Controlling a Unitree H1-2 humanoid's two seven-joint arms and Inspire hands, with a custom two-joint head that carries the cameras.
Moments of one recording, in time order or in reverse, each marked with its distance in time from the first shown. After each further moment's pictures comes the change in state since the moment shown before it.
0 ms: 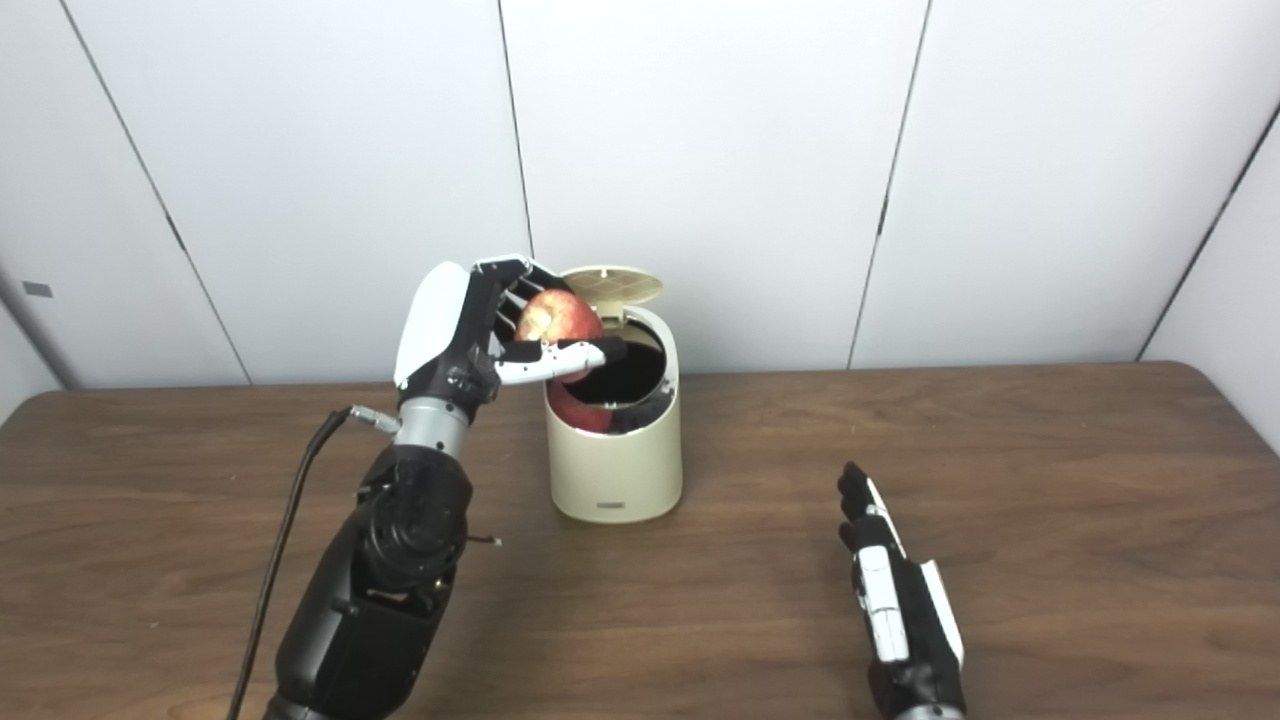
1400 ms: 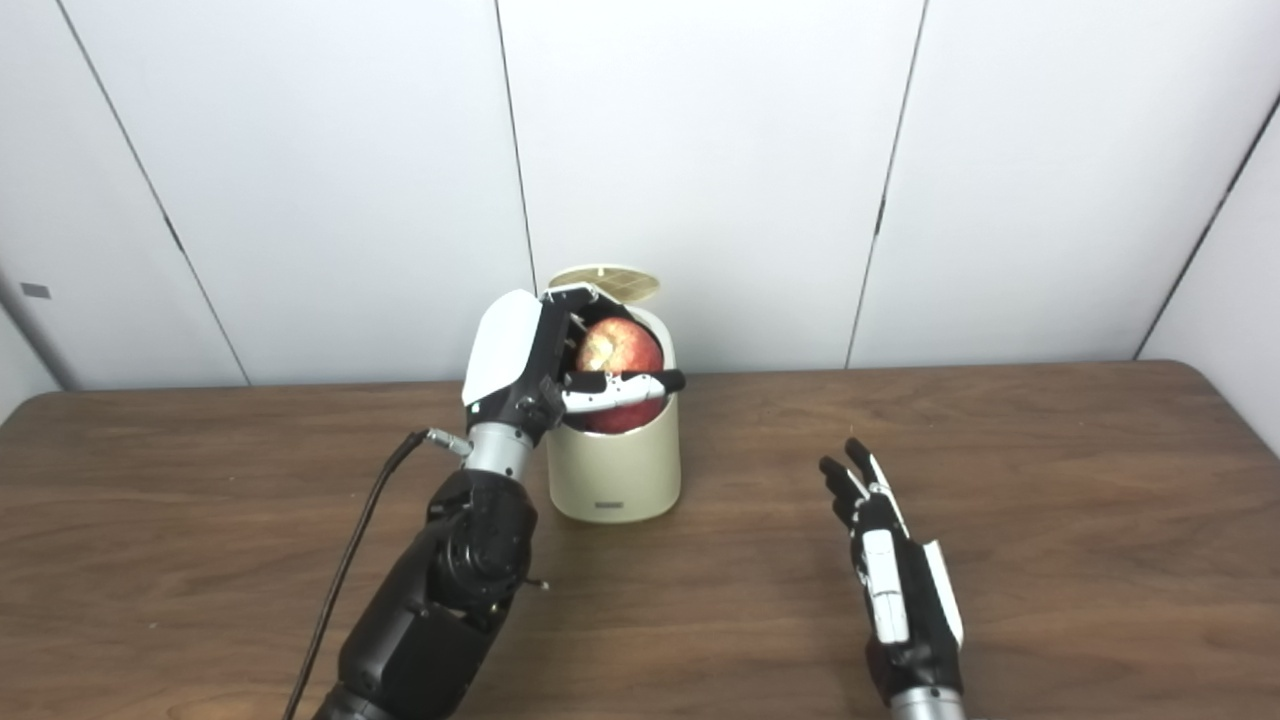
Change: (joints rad) left arm -0.019 -0.019 -0.106 0.211 0.039 -0.158 0.182; right arm -0.036 -0.005 0.003 0.042 0.016 -0.084 -0.010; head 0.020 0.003
